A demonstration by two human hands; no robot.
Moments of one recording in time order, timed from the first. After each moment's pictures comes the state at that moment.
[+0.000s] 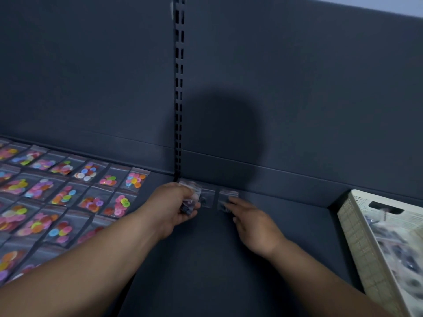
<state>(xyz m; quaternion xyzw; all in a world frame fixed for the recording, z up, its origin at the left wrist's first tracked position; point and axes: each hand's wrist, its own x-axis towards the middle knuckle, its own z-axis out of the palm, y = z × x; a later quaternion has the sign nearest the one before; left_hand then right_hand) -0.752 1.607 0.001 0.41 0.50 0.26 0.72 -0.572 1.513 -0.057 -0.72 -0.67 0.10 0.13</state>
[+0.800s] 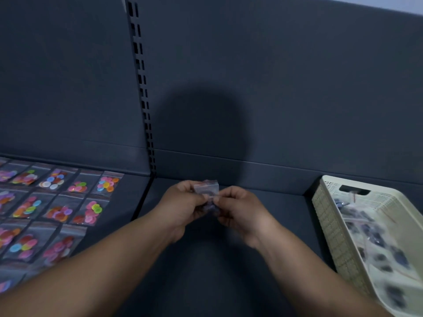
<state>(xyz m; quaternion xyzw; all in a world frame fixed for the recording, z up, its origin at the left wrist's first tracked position) -0.702 1.570 0.006 0.47 0.41 0.25 0.74 -0.590 1.500 -0.005 -0.63 -0.25 0.48 0.55</state>
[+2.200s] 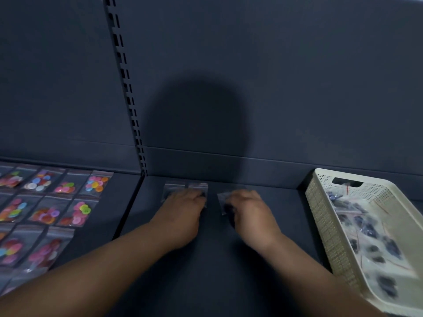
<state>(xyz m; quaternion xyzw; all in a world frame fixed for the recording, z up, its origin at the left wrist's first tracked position) -0.700 1.578 -0.035 0.96 0.26 0.03 0.12 -0.544 1.474 -0.052 -0.80 -0.58 0.03 0.18</state>
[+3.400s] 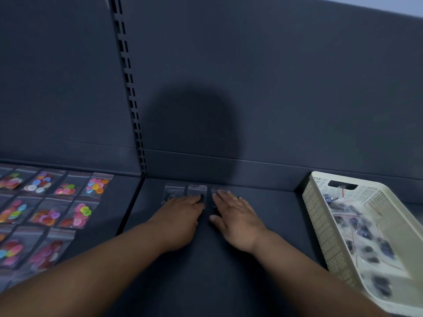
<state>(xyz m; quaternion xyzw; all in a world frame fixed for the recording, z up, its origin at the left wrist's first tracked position) -0.708 1.580 -0.032 0.96 0.24 -0.05 0.12 -0.557 1.487 -0.050 -0.78 -0.61 0.14 0.03</state>
